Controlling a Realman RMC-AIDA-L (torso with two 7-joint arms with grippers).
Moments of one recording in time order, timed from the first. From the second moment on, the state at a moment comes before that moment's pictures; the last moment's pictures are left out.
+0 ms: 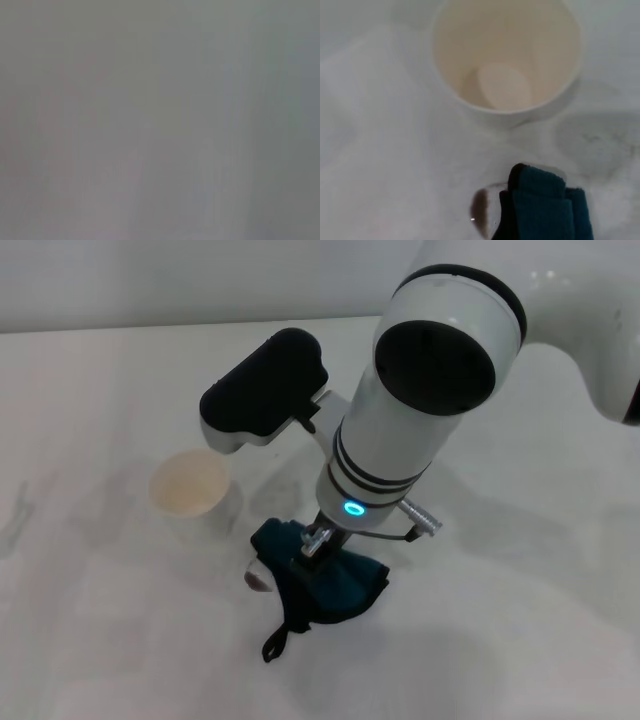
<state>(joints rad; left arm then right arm) -0.29 -2.08 2.84 -0.02 -1.27 1.42 -0.30 0.96 2.03 -2.23 -1.09 0.75 1.22 0.26</state>
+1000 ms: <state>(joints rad) -0.29 -2.08 2.84 -0.02 -1.27 1.42 -0.30 1.05 2.03 -2.36 -1.08 0.95 1.11 0.22</state>
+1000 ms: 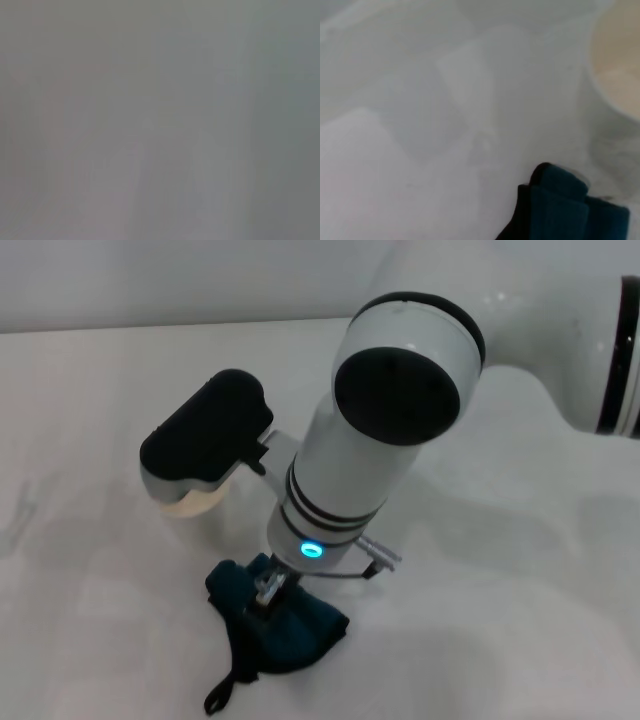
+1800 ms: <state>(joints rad) -0.27 -2.08 2.84 -0.02 -1.27 1.43 -0.30 1.04 2.03 -2.28 -1.05 0.79 1.20 0.24</state>
